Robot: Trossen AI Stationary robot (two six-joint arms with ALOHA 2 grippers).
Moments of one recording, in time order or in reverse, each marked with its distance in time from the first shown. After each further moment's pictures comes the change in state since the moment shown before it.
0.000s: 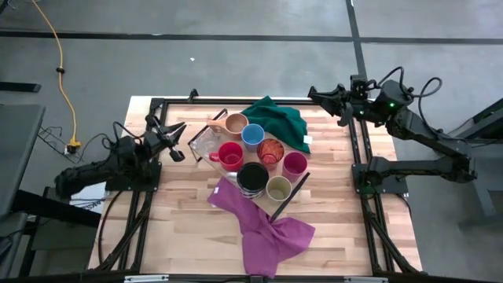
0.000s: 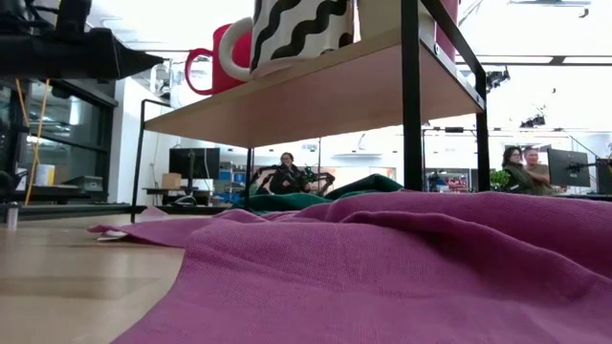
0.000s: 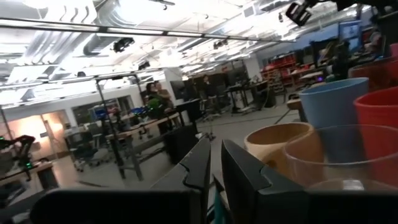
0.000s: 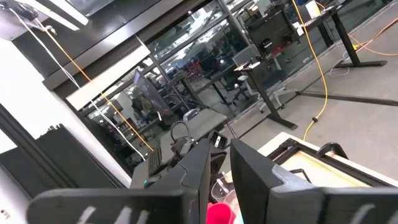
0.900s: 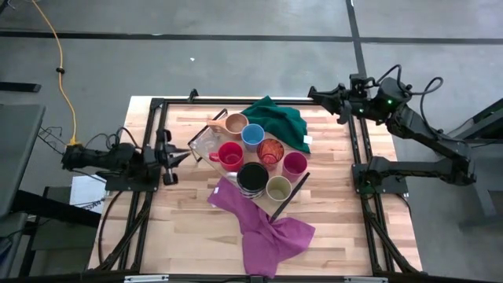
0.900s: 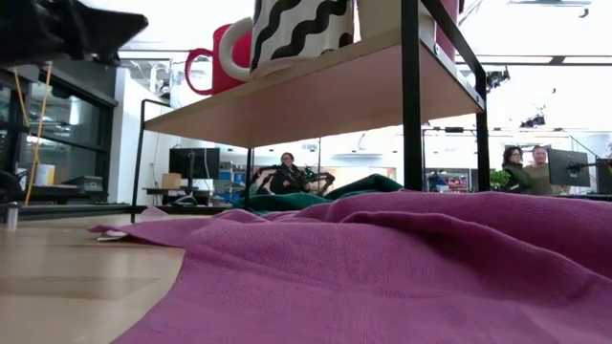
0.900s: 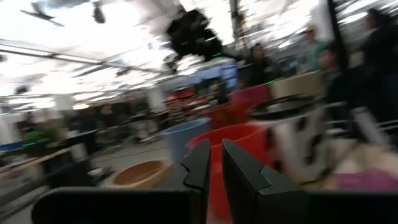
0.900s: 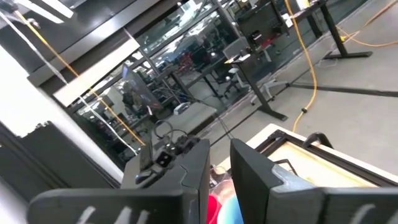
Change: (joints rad) left arm -0.447 0.000 0.000 0.007 0.020 -0.018; right arm -0.066 0.000 0.000 -0.051 -0.054 0.002
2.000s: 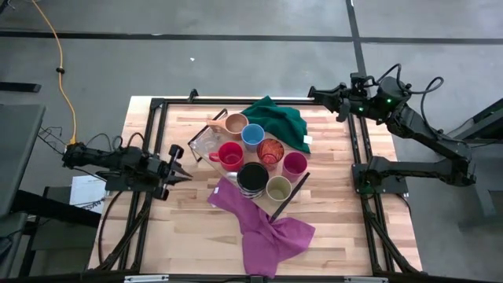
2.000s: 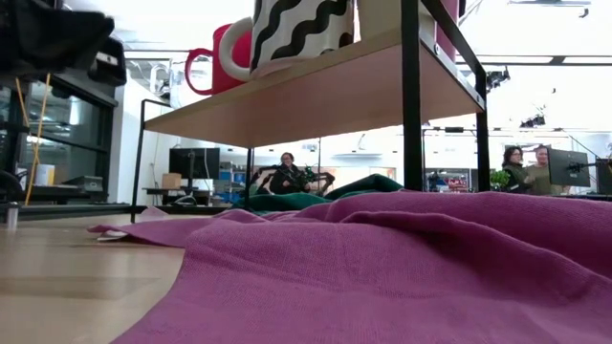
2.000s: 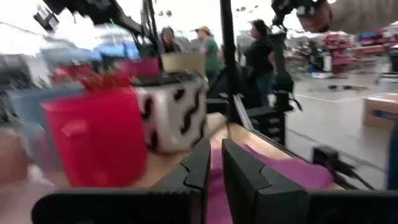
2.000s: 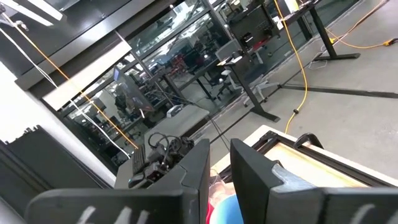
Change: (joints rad) left arm -0.030 0.000 -0.029 -0.126 0.366 -0.250; right arm -0.021 0.000 0.000 -0.015 0.019 0.000
